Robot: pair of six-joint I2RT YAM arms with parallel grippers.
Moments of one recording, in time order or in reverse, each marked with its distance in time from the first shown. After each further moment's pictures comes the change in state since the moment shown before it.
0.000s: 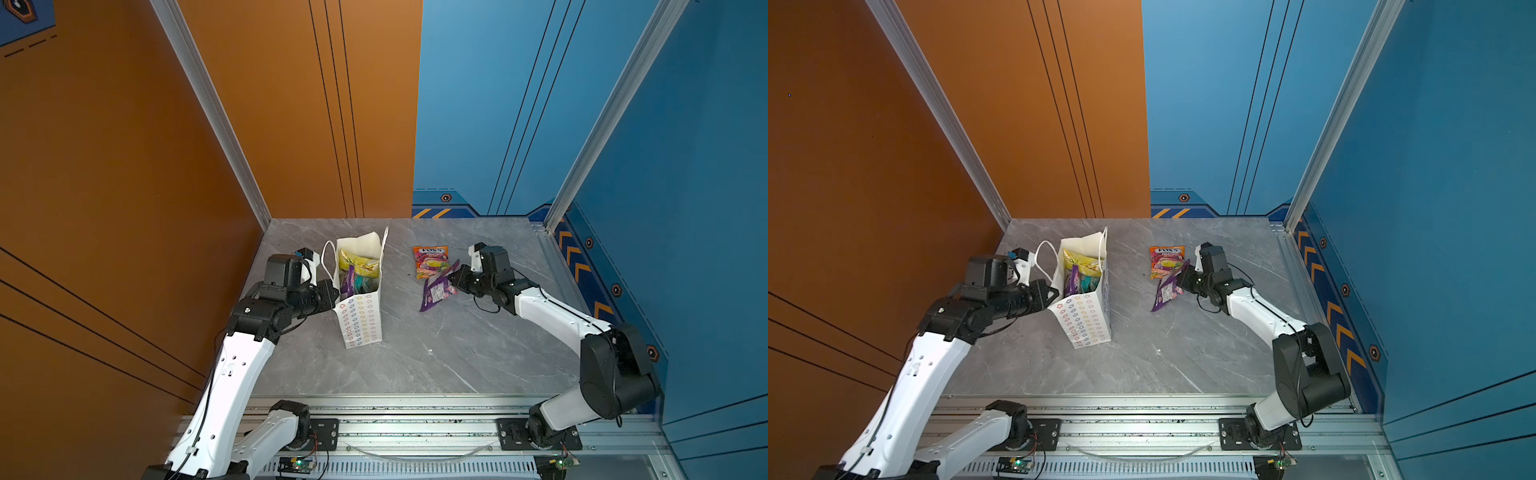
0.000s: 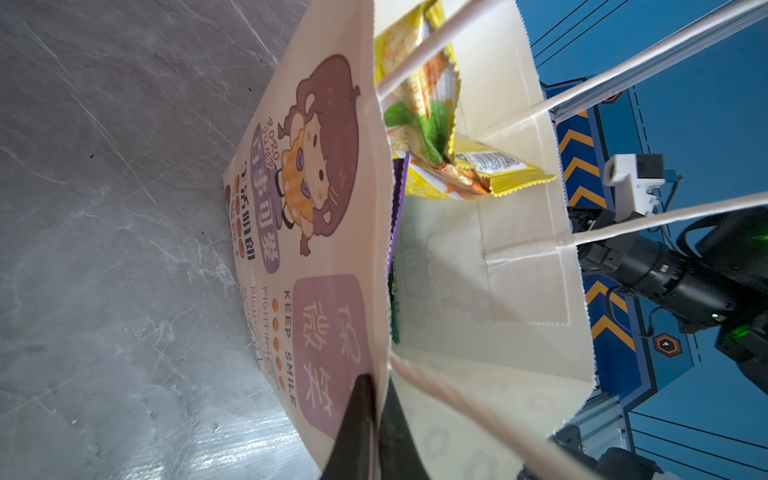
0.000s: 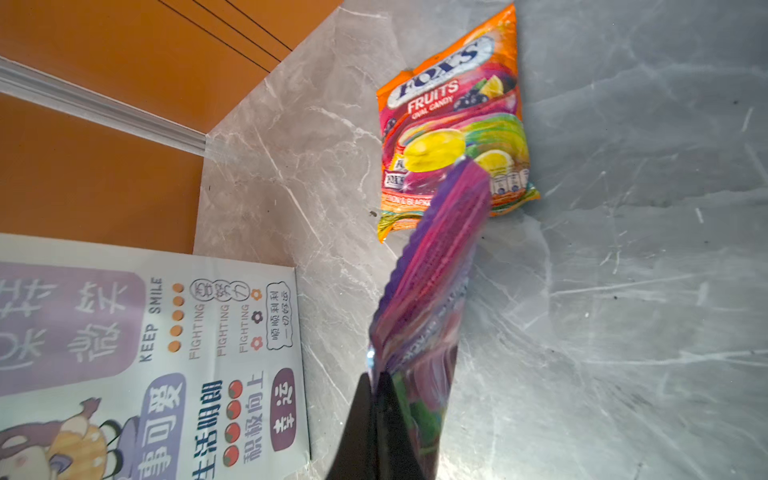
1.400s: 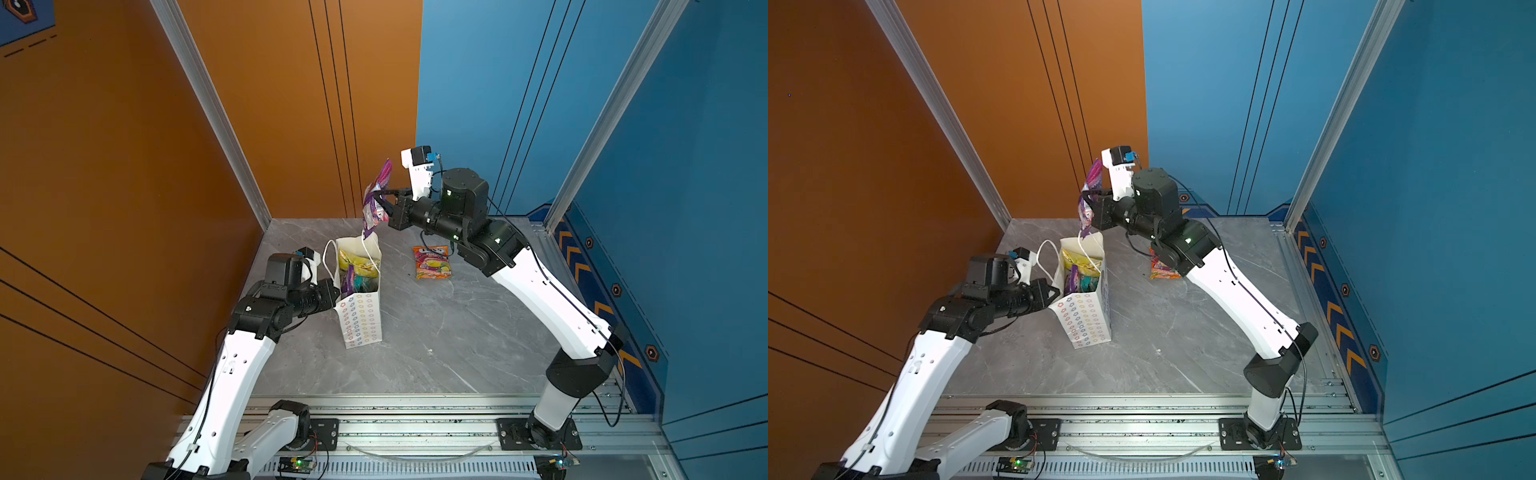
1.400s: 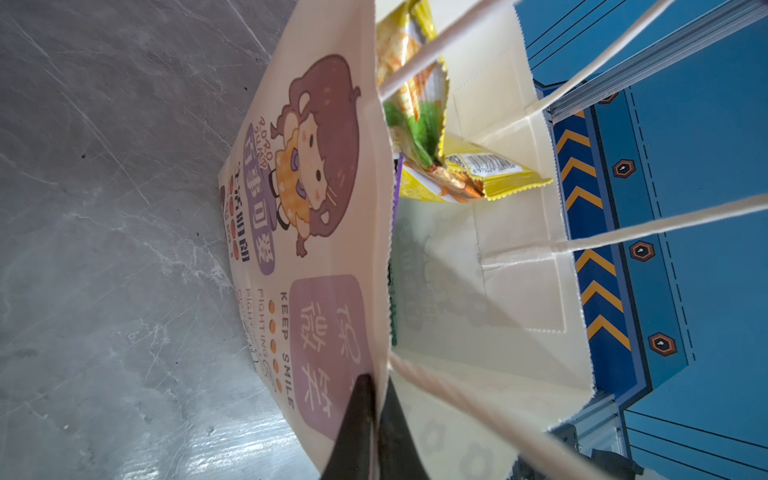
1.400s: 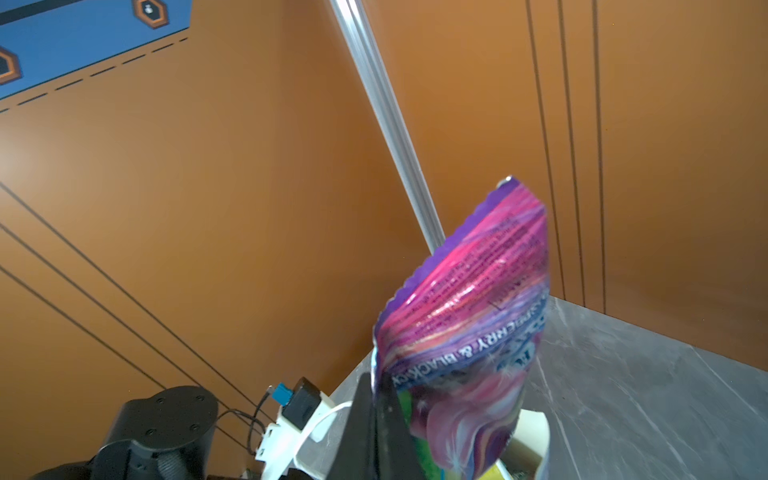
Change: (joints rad) left arm 0.000 0.010 0.000 0.011 0.009 -0.005; right arm 0.452 0.291 1.186 -0.283 0.116 -0.303
